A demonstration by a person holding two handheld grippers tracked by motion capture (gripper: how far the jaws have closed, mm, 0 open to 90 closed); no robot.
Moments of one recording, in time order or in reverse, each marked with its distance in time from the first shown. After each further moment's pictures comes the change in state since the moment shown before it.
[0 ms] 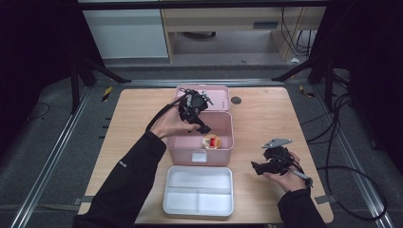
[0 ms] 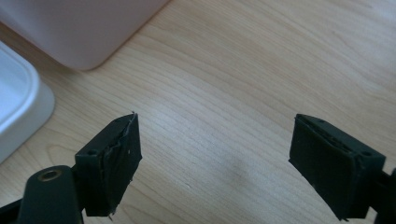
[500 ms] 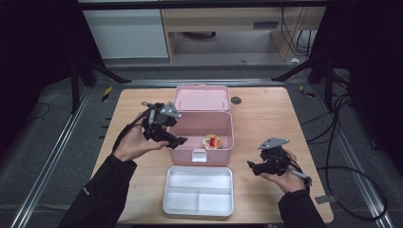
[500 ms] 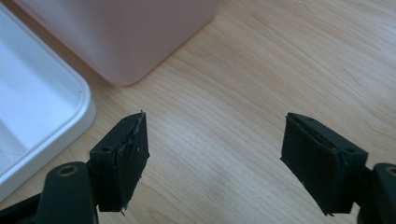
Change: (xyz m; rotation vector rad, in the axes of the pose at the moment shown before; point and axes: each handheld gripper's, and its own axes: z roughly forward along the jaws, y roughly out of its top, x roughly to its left) left arm -0.026 -0.085 -0.063 -0.143 0.060 -0.012; right arm 0.015 0.012 -0.014 -0.046 0.039 -0.091
